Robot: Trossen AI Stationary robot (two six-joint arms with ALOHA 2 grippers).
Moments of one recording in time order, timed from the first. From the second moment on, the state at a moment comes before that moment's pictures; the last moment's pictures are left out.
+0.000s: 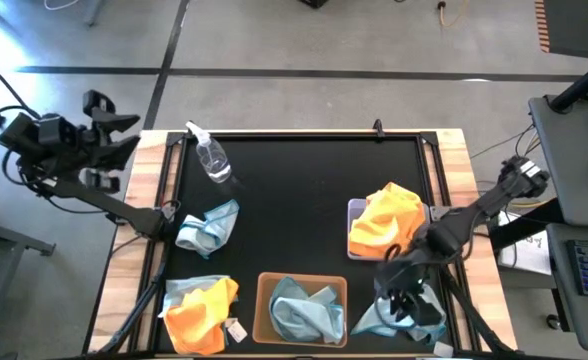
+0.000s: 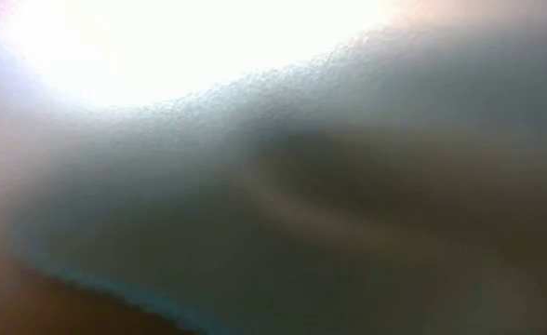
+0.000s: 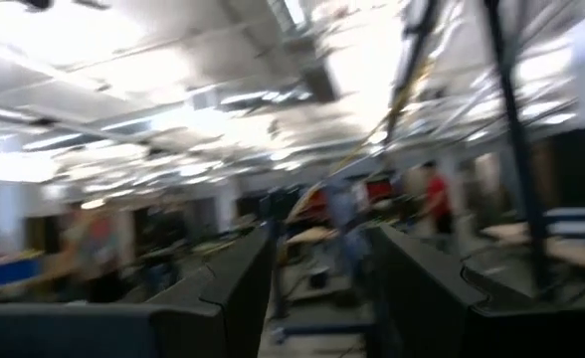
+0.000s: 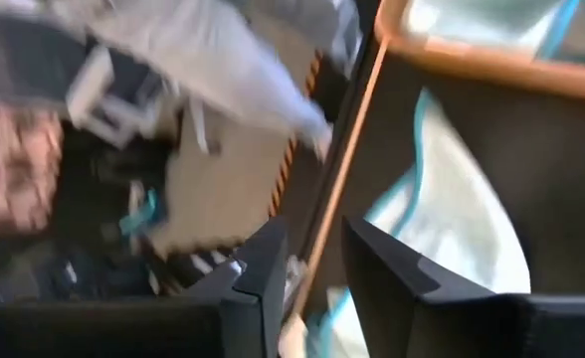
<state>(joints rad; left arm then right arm) -0.33 0.61 1.31 -0.23 -0.43 0.34 0.59 1.33 1.09 -0.65 -0.51 0.52</state>
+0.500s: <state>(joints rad) -0.33 0.71 1.31 -0.14 -0.11 0.17 0.59 1.38 1.09 -1.00 -0.53 0.02</state>
